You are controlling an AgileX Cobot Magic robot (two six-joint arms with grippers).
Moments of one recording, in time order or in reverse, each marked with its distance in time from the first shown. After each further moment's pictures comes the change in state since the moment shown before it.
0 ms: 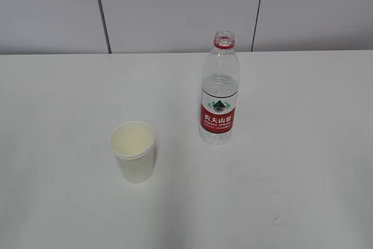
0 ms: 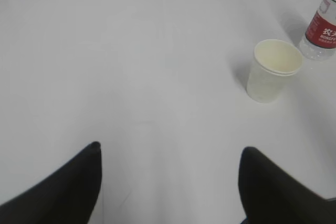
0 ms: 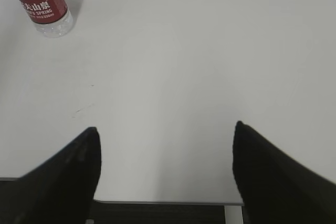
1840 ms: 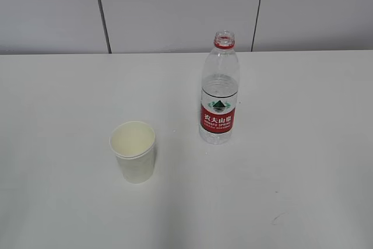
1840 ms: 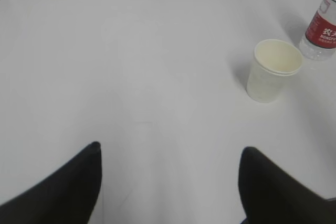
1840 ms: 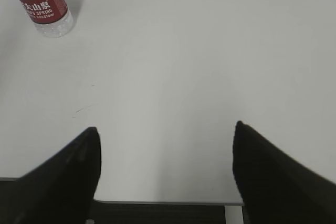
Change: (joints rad) left arm 0.000 0.000 0.000 0.000 0.000 0.000; right arm 0.000 0.000 0.000 0.000 0.000 0.002
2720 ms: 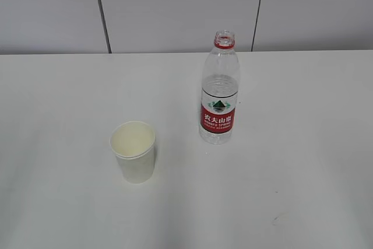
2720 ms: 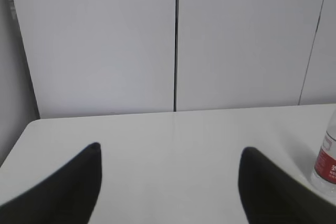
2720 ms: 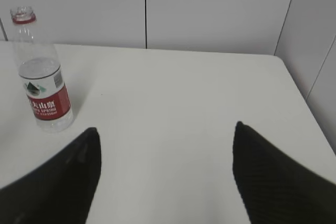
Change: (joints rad) left arm 0.000 0.025 0.030 -0.014 -0.473 0.000; right arm 0.000 0.000 0.027 0.021 -0.361 -0.097
